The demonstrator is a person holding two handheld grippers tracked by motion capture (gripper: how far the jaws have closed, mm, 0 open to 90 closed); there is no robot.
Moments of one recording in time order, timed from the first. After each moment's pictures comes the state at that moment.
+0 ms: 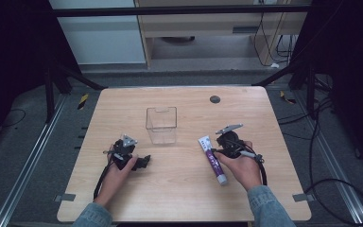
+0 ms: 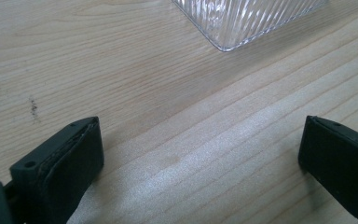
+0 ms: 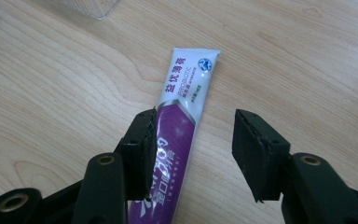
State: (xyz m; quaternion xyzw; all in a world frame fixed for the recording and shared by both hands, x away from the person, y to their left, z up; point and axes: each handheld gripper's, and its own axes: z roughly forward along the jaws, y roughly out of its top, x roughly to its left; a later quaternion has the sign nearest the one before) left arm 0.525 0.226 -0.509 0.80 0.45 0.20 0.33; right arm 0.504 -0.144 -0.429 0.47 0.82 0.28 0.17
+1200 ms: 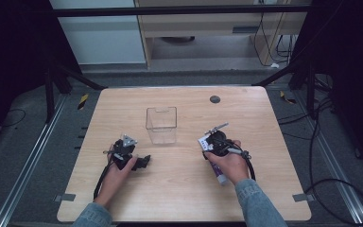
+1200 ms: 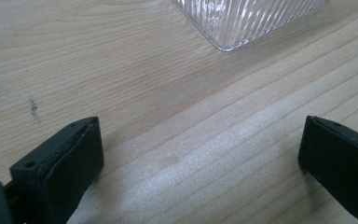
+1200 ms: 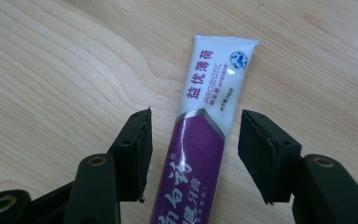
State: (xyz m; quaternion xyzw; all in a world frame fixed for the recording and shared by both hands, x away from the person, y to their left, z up) left arm 0.525 0.226 -0.509 0.80 0.45 0.20 0.33; right arm 0.526 -0.117 -0.455 0.47 0.84 0.24 0.14
